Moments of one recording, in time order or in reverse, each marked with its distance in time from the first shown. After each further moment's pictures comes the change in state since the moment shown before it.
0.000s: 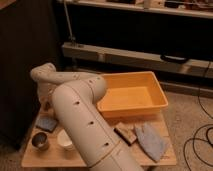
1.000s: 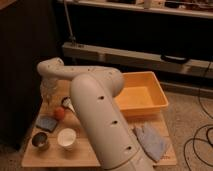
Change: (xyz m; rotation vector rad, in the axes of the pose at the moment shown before) arm 0.020 -0.016 -0.085 -0.149 -0.041 0.007
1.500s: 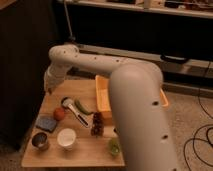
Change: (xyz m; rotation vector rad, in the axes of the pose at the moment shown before) arm 0.034 -0.005 -0.132 -0.213 -0.055 -0.117
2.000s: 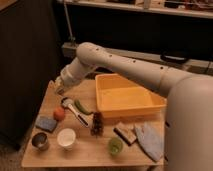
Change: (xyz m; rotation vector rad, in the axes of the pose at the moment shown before) arm 0.079 -0.023 -0.093 -0.205 0.057 -0.174
